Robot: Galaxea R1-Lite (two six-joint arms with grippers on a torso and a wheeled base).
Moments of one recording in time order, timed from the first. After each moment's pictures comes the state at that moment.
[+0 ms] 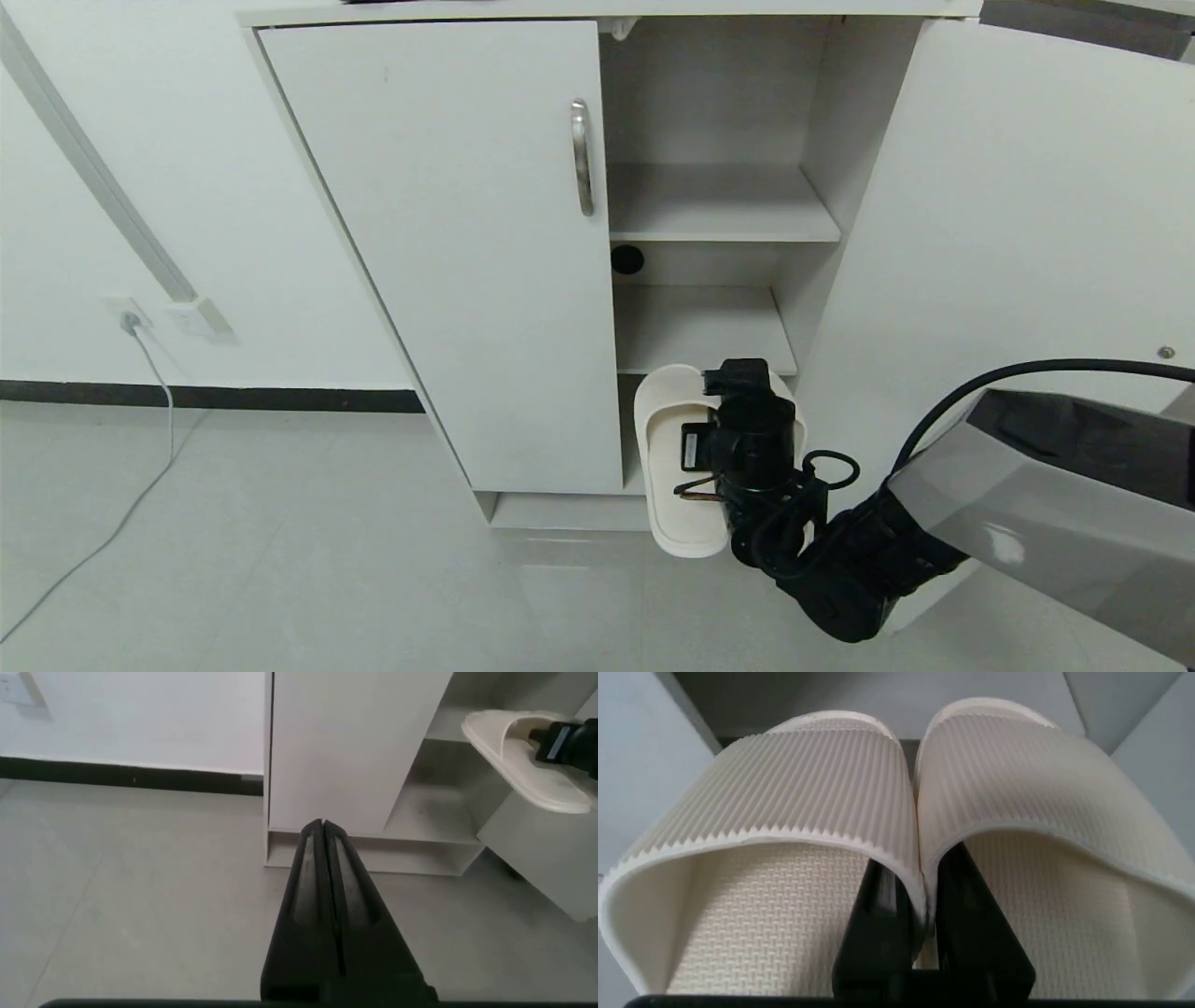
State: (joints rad) left arm 0.00 0.00 0.00 0.00 0.00 -0.08; right arm 0.76 2.26 -1.07 -1.10 -0.73 0.13
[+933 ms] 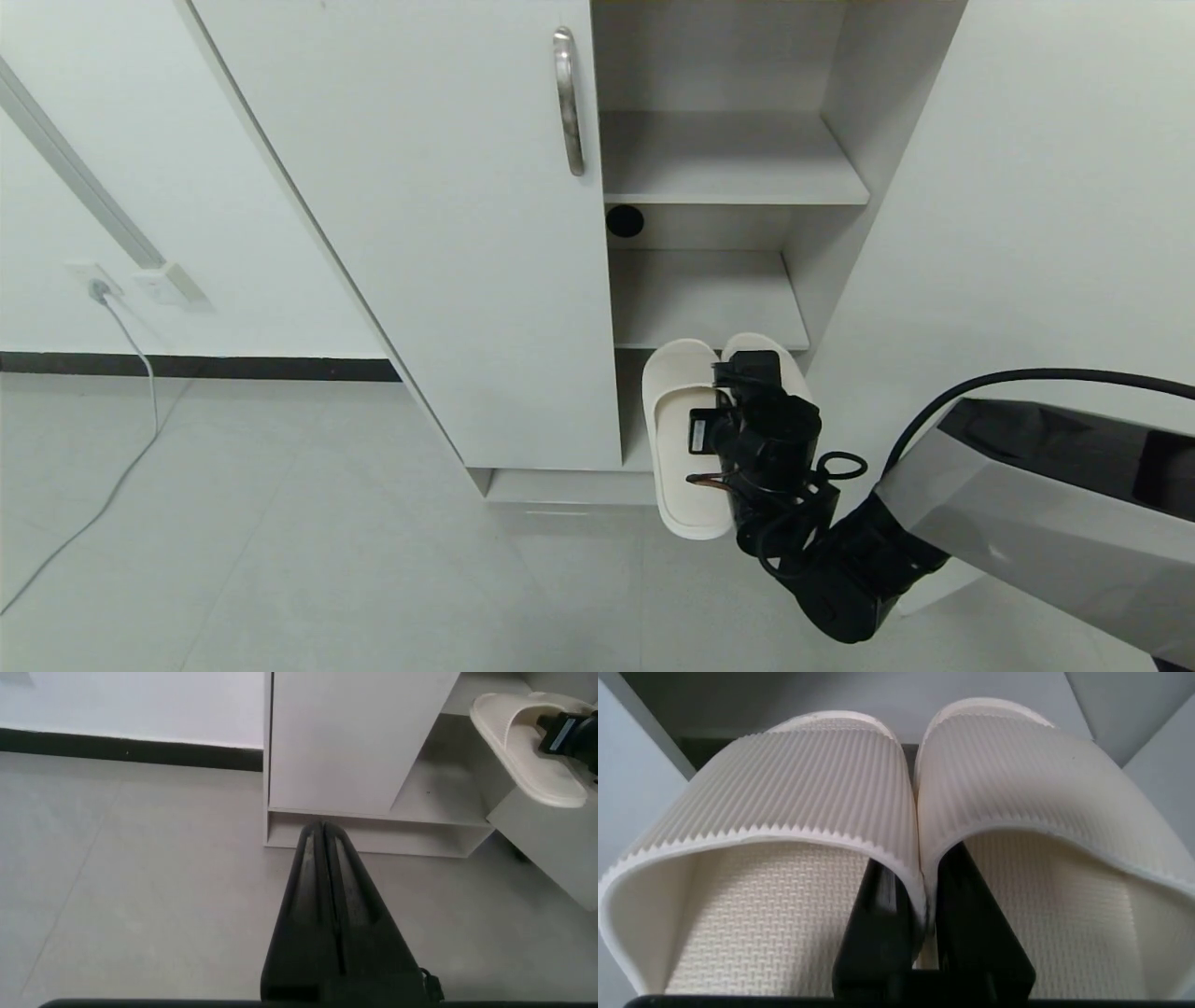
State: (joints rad) left arm 0.00 0.00 0.00 0.00 0.00 -0.08; right arm 0.73 2.30 -1.05 -1.33 -0.72 0.01
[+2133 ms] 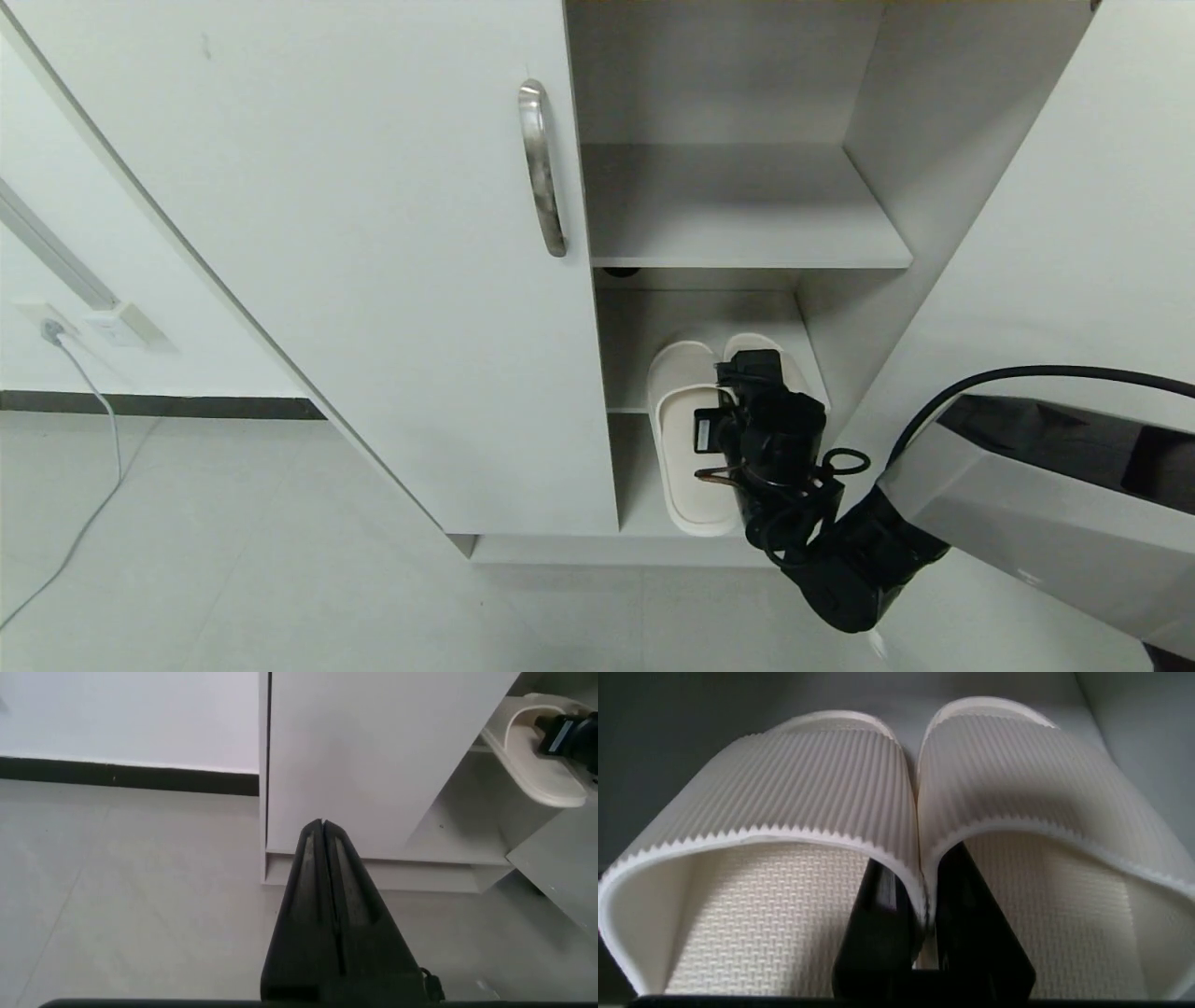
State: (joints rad) left arm 0.00 0.00 0.00 0.00 0.00 -0.08; right arm 0.70 2.31 -1.07 -1.31 -0.66 -0.01
